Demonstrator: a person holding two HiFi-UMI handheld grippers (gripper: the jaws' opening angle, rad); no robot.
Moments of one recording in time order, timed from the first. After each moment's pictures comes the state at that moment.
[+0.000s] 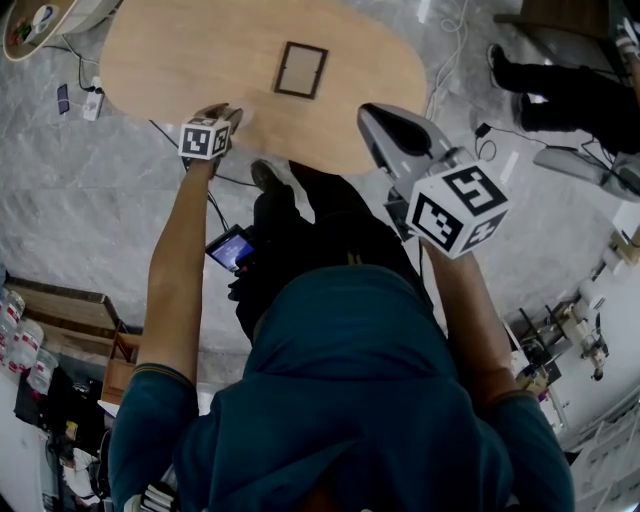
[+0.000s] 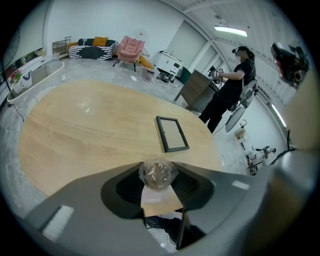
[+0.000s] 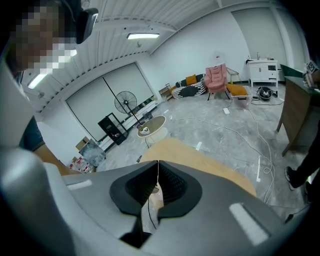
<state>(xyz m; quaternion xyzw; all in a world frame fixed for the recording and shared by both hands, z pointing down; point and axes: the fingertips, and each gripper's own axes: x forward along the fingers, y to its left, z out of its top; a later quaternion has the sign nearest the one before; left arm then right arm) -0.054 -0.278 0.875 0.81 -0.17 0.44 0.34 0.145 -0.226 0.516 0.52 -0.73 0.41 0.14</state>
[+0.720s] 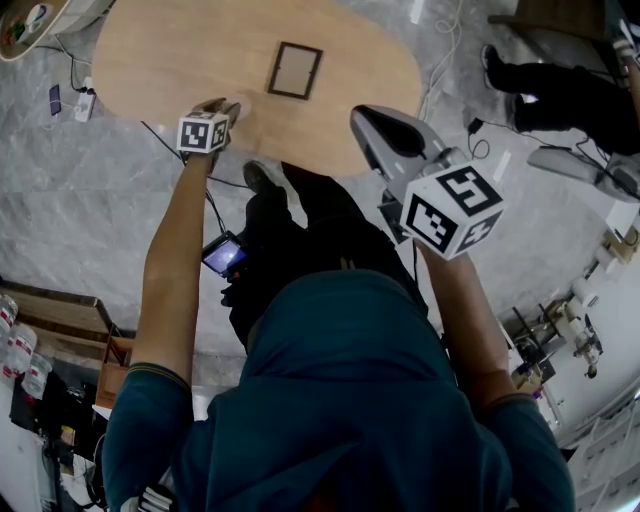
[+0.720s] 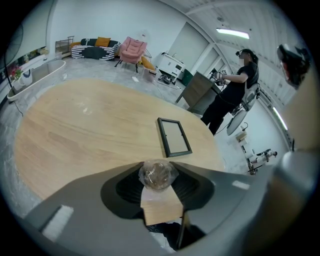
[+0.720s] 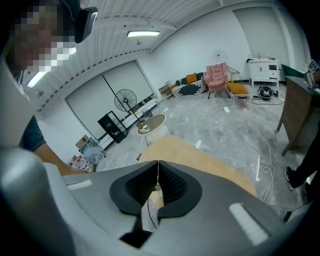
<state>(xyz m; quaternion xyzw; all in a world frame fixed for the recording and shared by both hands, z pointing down) -0.038 -0.287 0.888 0.81 -0.18 0.43 0.34 0.141 -0.227 0.526 0.52 -0.73 0.41 0.15</state>
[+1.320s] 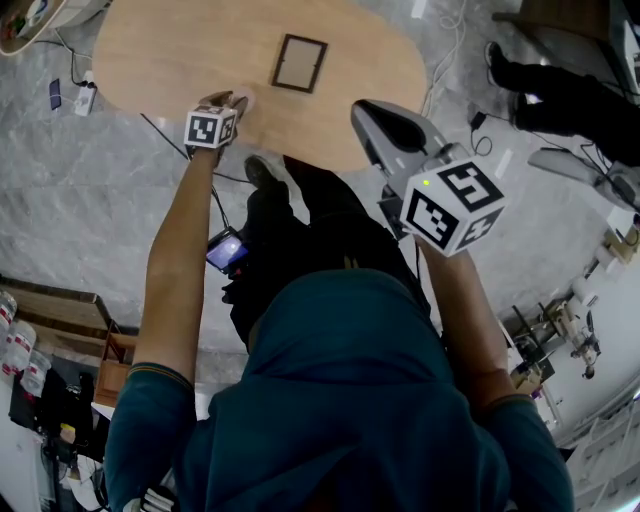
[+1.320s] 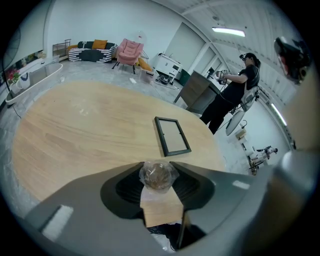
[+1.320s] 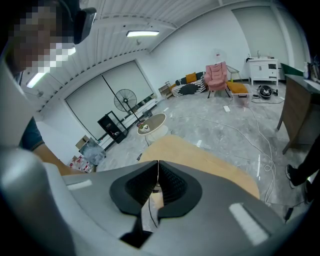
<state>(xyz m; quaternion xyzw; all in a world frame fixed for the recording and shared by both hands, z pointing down) -0.031 -0.275 0.893 0.82 -0.18 0.43 0.33 0.130 -0.221 0.531 0.52 -0.73 0.41 0.15</state>
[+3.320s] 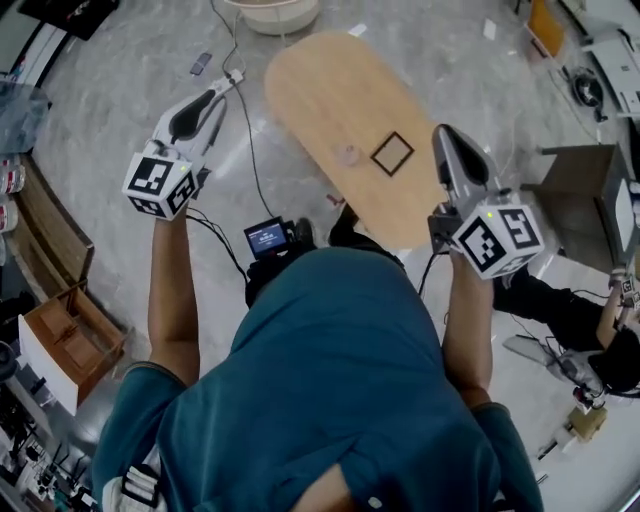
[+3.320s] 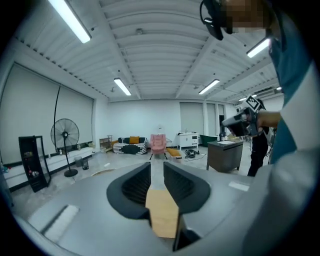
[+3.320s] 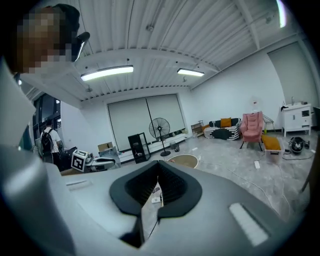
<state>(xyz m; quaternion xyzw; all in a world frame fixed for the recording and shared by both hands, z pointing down) -0.265 -0.237 0.292 0.89 -0.44 0.11 0.02 0.050 -0.186 0.229 0.47 -0.86 0.18 0.05</state>
